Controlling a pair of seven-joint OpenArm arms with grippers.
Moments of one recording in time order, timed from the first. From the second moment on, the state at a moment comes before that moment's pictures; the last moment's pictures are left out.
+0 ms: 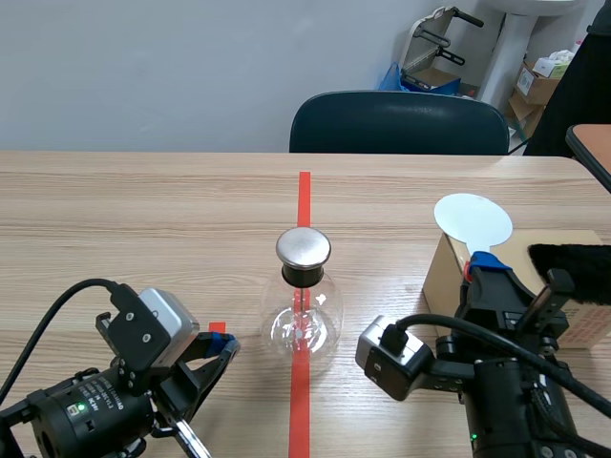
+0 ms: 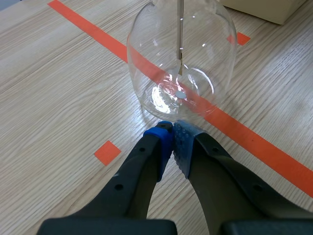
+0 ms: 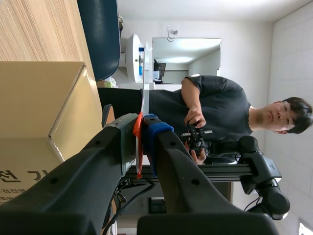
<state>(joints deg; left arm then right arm) 20.4 -24.0 20.7 84.2 3.9 -15.4 -17.4 -28.6 15.7 -23.8 89.4 -90.8 -35.9 -29.9</state>
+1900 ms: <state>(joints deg) 20.4 -24.0 20.7 84.2 3.9 -15.4 -17.4 -28.6 15.7 -23.8 89.4 -91.2 -35.9 7.2</state>
